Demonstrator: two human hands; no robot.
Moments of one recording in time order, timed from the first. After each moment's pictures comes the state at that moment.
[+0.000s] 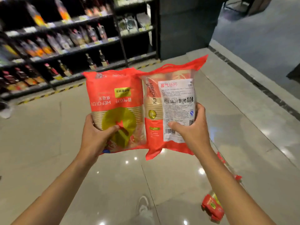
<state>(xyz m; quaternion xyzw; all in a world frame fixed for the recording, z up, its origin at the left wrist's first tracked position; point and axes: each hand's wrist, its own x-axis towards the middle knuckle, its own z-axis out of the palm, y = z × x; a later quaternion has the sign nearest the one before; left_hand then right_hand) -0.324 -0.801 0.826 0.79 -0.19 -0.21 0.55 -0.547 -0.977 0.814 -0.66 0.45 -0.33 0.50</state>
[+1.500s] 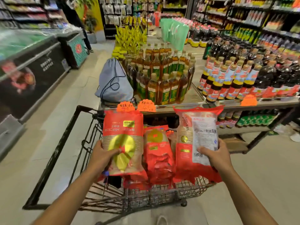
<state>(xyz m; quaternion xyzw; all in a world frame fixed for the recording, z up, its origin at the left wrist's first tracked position) -0.601 0.414 0.836 0.59 0.49 0.26 0.58 -0.299 0.148 0.860 -0.77 -0.13 0.21 0.58</state>
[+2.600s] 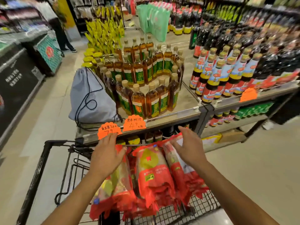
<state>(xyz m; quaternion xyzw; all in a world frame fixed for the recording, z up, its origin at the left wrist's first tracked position) -0.441 0.525 0.874 0.92 0.37 0.07 0.12 -0.225 0.320 0.861 -0.91 -0.34 0.10 0.23</state>
